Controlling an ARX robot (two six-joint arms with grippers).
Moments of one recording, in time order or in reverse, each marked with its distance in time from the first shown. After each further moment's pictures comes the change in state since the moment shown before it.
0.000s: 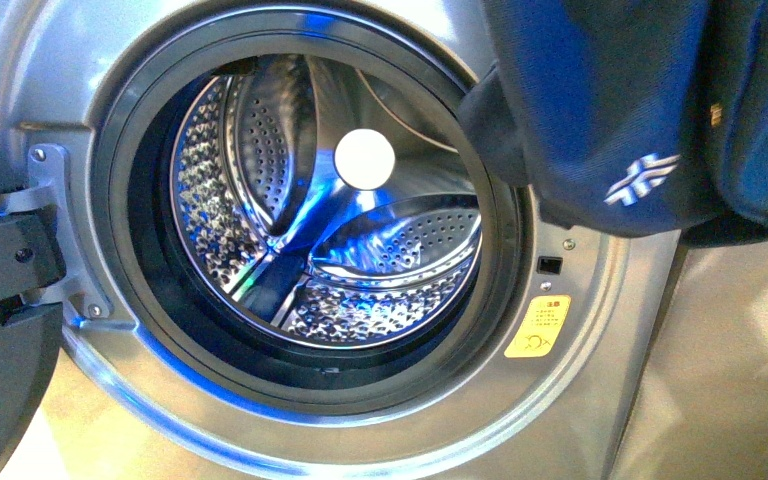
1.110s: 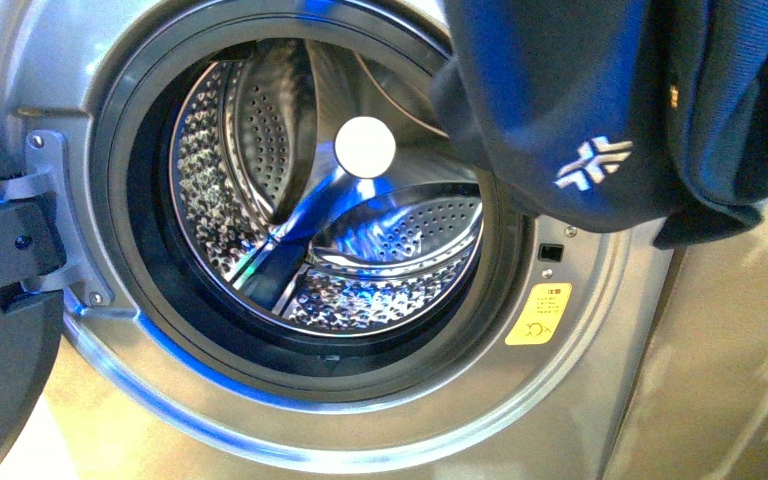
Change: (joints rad) left arm 0.000 0.000 0.000 0.000 0.000 0.003; right arm 0.195 0.268 0.111 0.210 -0.121 0.070
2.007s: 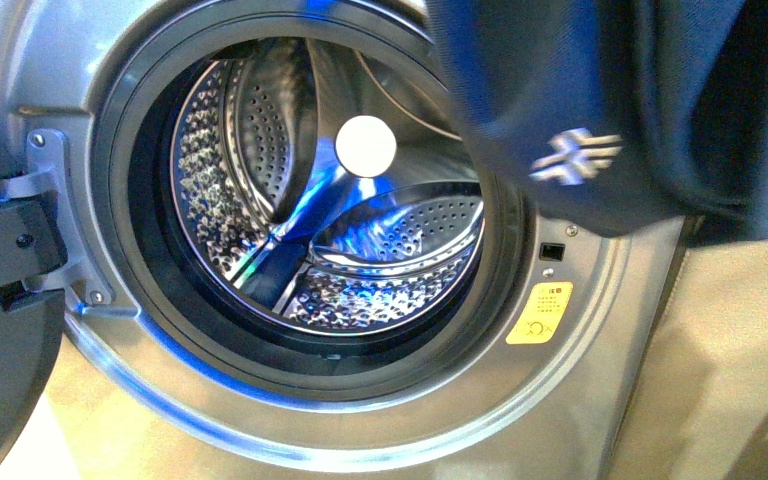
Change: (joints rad) left arm 0.000 0.001 0.002 0.000 -0.002 0.003; right arm 0.194 -0.328 -0.177 -0.346 0.290 -0.027
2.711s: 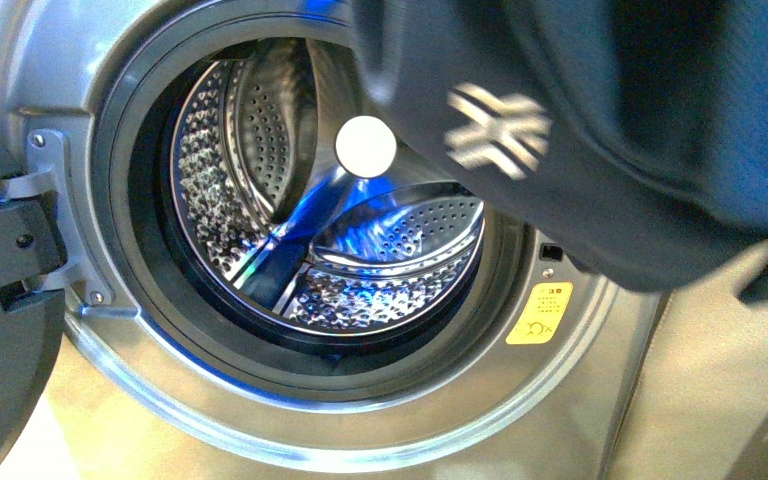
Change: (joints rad) left arm 0.000 0.000 0.000 0.000 0.000 0.000; right arm 0.254 -0.101 0.040 -0.188 0.151 -0.102
